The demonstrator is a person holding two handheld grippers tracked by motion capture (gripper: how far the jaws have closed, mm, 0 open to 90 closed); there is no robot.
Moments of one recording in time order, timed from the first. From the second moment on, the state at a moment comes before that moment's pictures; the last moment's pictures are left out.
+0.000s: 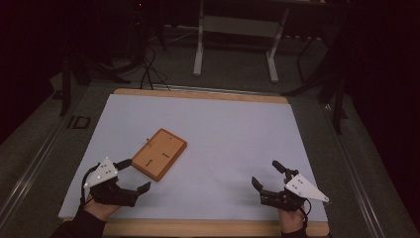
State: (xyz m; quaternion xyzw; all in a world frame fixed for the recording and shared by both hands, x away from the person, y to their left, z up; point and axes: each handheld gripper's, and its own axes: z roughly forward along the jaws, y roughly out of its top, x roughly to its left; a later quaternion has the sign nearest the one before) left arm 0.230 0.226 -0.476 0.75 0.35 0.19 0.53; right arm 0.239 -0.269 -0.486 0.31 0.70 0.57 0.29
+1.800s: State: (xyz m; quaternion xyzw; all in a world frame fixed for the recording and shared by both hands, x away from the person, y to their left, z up) left arm 0.359 0.204 -0.533 0.73 0.51 0.25 0.38; right arm 0.234 -0.270 -0.483 0.29 0.70 0.58 0.30
